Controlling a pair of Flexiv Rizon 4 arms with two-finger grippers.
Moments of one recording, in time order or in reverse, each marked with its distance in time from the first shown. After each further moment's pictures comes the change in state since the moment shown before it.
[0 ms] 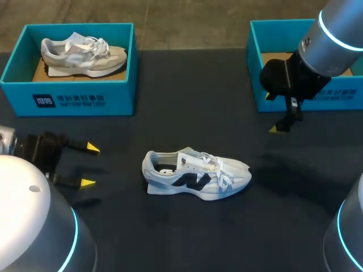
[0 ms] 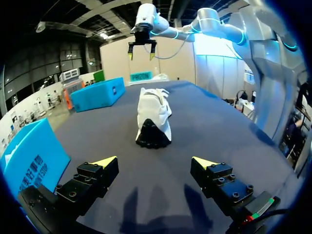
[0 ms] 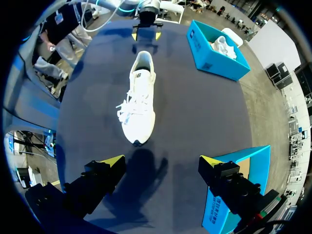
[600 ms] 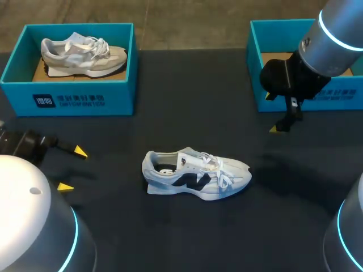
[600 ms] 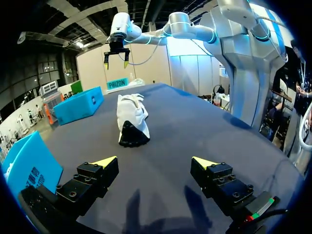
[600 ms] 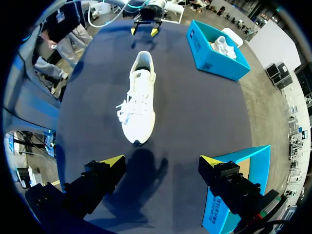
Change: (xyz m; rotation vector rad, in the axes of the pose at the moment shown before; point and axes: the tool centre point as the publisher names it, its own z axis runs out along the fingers) left arm 0.017 0.008 -0.038 0.038 0.204 0.140; right arm 0.000 0.000 0.000 0.000 0.000 0.000
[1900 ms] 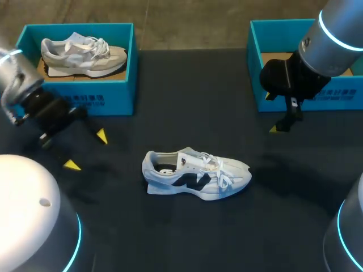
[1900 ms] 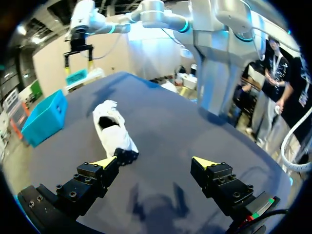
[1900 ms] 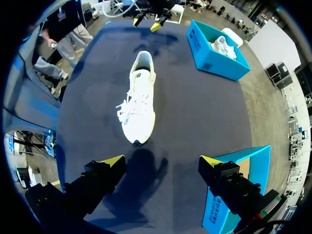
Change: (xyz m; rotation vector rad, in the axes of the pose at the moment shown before) left arm -0.025 -0.068 0.005 -0.176 0.337 0.142; right arm 0.000 0.000 0.000 0.000 0.000 0.000
